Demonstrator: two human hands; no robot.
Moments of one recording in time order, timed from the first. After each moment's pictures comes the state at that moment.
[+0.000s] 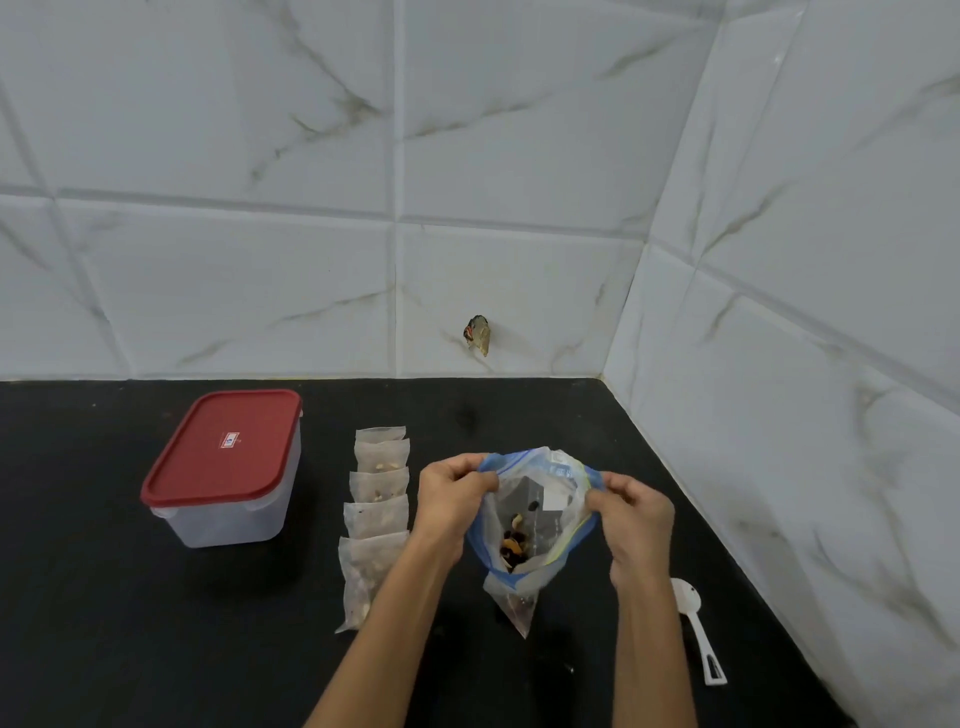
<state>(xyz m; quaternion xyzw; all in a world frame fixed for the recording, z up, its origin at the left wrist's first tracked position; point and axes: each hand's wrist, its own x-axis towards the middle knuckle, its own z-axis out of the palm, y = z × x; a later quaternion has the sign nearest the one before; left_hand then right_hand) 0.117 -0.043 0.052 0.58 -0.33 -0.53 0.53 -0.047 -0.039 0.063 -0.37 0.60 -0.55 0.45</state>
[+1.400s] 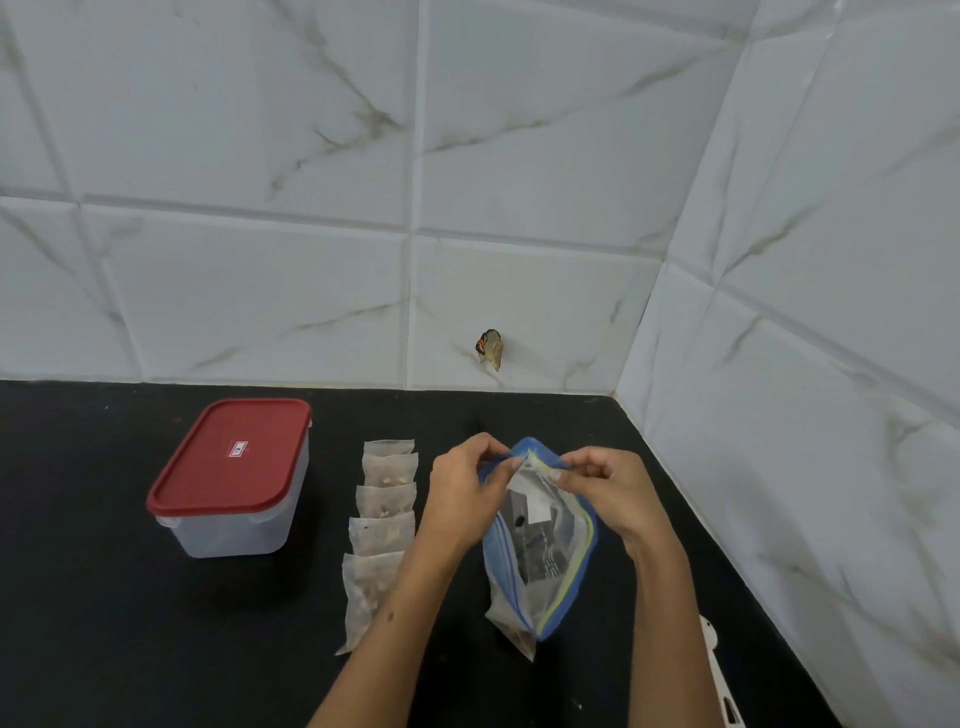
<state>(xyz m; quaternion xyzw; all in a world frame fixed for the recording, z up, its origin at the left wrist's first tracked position) 0.126 -0.062 0.057 0.59 -0.59 -0.23 0.49 -0.038 -0.084 0.088 -0.60 0.56 -0.38 0.42</state>
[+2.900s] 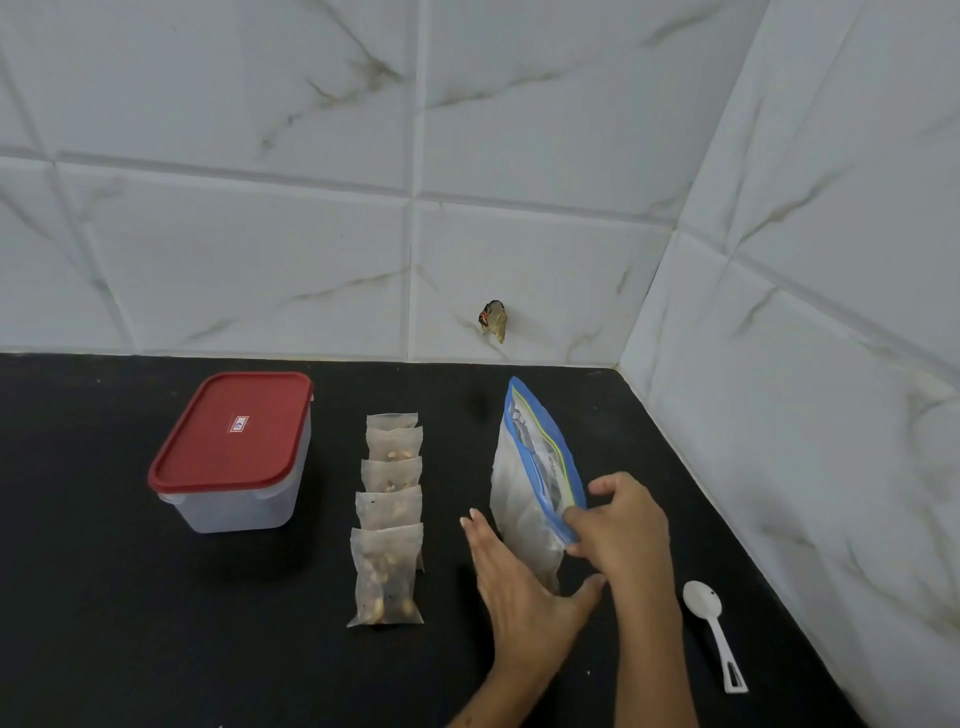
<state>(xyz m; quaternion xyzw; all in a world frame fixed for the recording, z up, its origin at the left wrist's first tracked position) 0.046 0.004 -0.031 0.65 -0.43 -0.36 0.50 -0.009 -0.024 0.086 -0.52 0.74 -0.28 0.31</state>
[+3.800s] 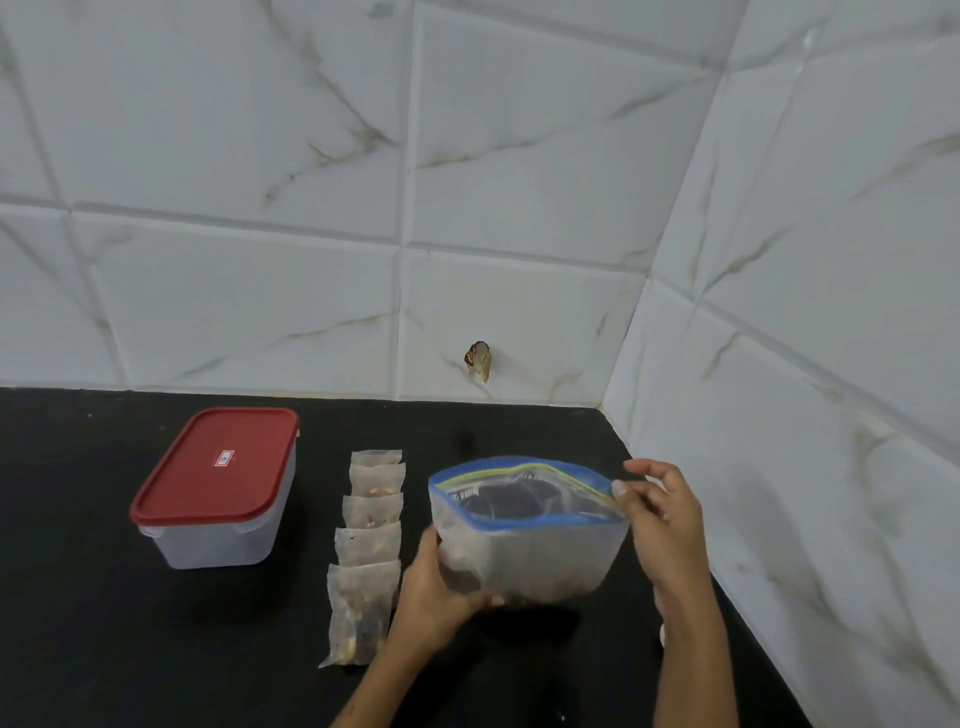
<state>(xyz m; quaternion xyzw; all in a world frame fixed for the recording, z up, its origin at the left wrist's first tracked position) 0.130 -0.027 -0.043 0.61 -0.50 -0.41 0.46 -0.068 -0.042 0.095 -0.51 0.57 -0.53 0.36</state>
